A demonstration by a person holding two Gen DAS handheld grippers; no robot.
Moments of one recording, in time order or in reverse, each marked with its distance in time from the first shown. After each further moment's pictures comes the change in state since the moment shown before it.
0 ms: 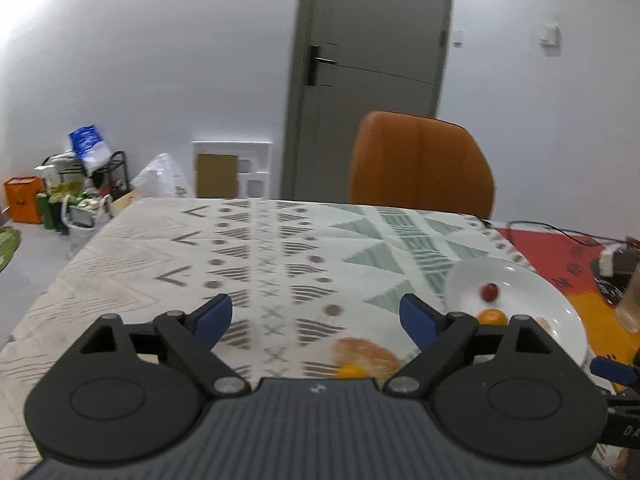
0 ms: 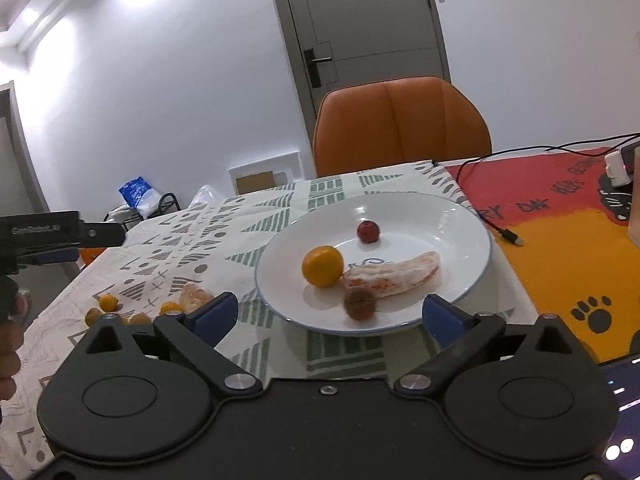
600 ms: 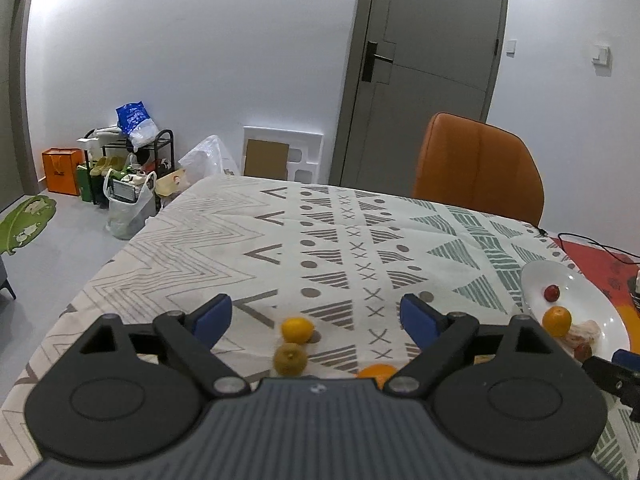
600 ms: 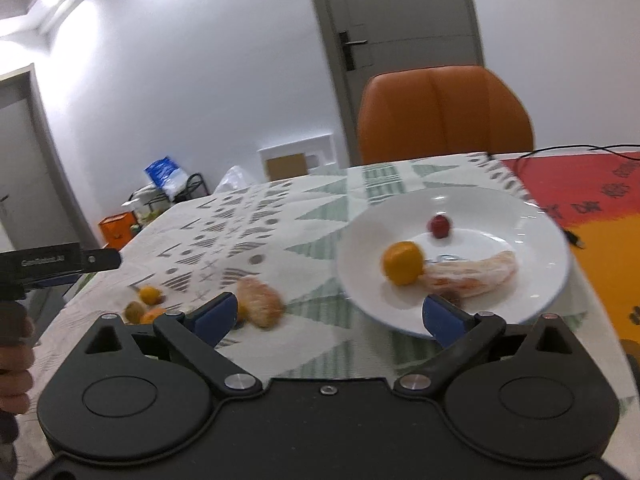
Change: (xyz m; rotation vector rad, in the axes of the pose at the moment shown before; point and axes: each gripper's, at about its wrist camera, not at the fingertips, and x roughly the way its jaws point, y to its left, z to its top) left arm -0.008 0.071 -0.014 -0.082 0.018 0.096; right arm 0.015 0.054 0.008 -0.038 0.064 0.080
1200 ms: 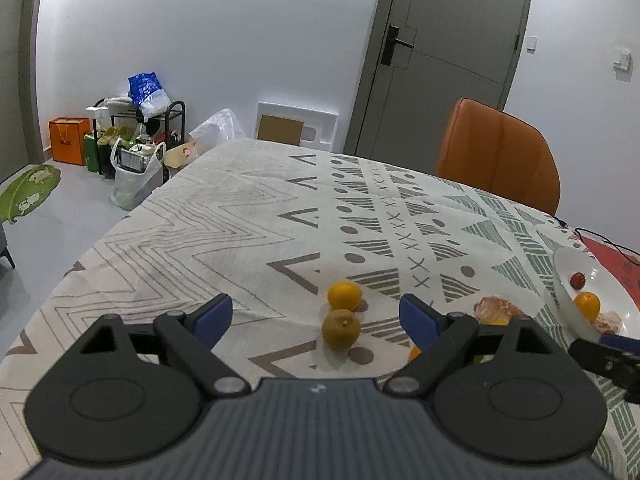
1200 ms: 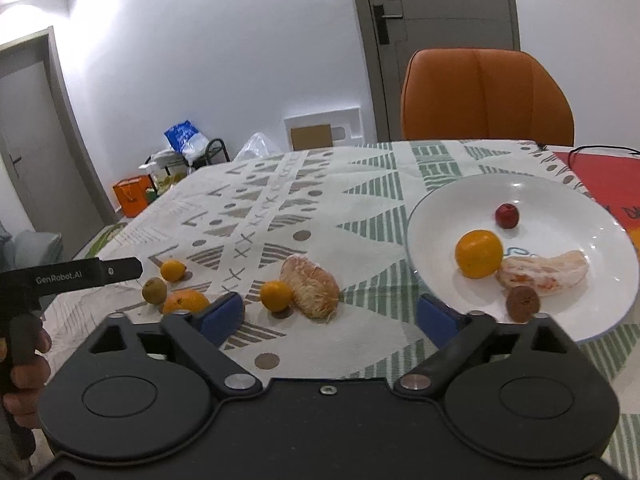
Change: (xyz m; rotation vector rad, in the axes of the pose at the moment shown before) left arm 0.022 0.040 -0.020 -0.068 0.058 0.000; right arm 0.040 0.040 0.001 -0.071 0.091 0.032
